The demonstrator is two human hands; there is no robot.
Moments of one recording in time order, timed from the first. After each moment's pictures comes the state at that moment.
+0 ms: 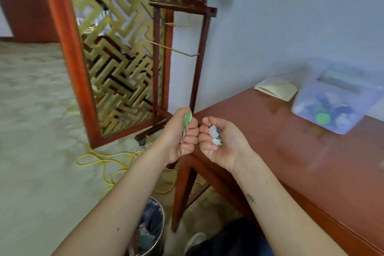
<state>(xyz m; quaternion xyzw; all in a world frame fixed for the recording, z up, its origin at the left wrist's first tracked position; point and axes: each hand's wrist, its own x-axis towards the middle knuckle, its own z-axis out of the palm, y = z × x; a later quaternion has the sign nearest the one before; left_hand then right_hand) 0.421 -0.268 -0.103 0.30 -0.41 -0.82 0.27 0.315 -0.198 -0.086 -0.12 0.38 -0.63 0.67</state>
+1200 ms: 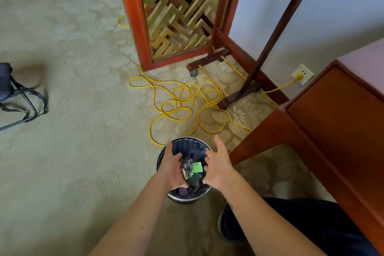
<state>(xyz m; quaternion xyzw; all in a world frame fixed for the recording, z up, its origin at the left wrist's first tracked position) 0.548 -0.311 -0.401 0.57 0.00 -0.79 0.22 0.423 -0.298 -0.368 0.03 0.61 -0.33 0.72</state>
